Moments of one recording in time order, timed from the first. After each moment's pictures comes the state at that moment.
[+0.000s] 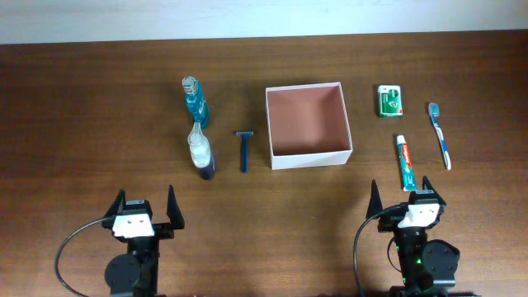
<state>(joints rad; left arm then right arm) 0.07 0.01 0.01 -0.07 0.00 0.00 -0.04 0.01 0.01 -0.07 -0.05 -0.06</state>
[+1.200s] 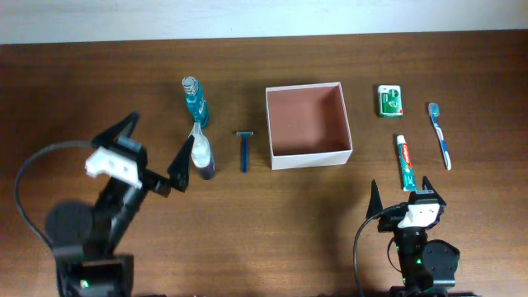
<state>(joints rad) 0.07 0.72 0.75 0.00 0.53 0.01 -0.04 0.01 0.01 -0.07 -0.05 -0.06</state>
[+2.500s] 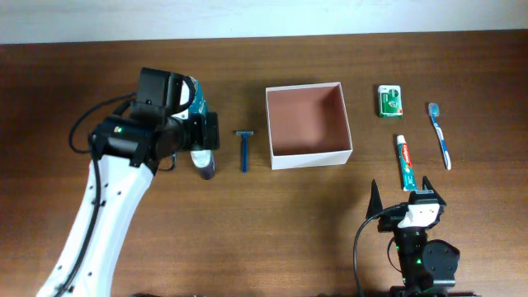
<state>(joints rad) -0.24 1.48 1.46 -1.04 0.00 -0.27 -0.04 0.01 0.01 -0.07 -0.05 -0.06</state>
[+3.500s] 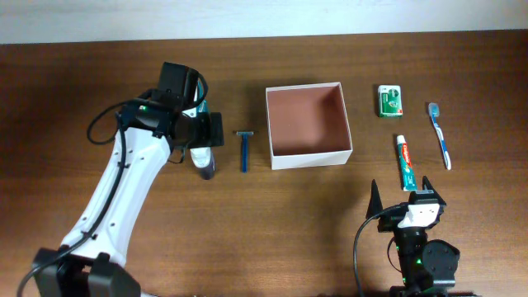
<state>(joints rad) -0.24 1.64 1.47 -1.02 -0.04 -0.27 -0.04 0.01 0.01 -0.07 -0.05 -0.06</state>
